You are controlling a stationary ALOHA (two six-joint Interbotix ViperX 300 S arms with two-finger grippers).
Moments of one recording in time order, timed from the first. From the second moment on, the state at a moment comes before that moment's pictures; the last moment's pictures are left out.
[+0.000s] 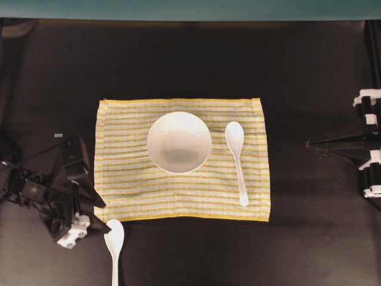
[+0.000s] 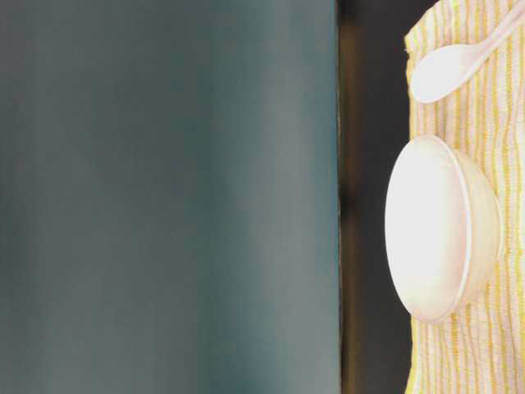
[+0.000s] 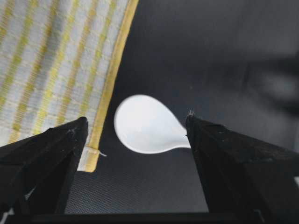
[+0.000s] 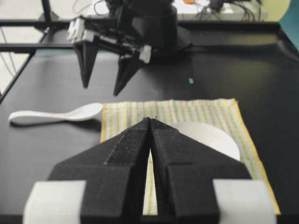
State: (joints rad) left arm -0.30 -0.24 1.09 0.04 -0.11 -0.84; right arm 0.07 -1.00 1.22 0.01 -0.17 0.01
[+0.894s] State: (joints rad) left arm -0.34 -0.11 1.03 0.04 -0.07 -0.84; right arm 0.07 -1.00 1.23 0.02 -0.17 0.01
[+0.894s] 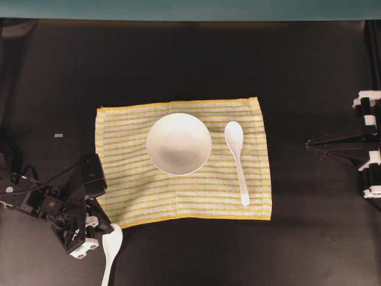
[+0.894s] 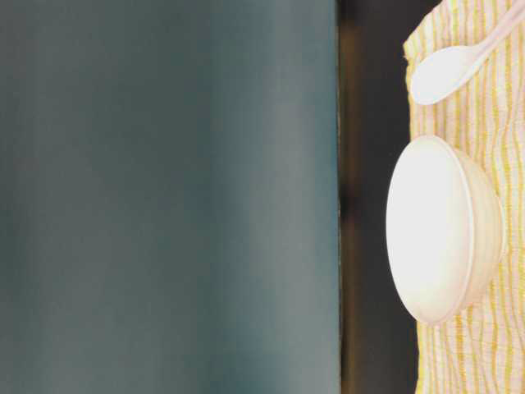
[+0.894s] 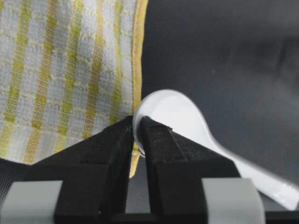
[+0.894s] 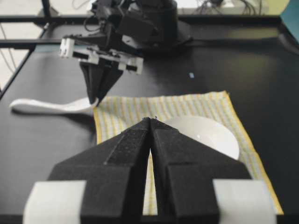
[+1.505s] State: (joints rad) left arm 0.02 -0.48 1.01 0.04 0.24 -0.64; right arm 0.07 -1.00 1.23 0.02 -0.17 0.01
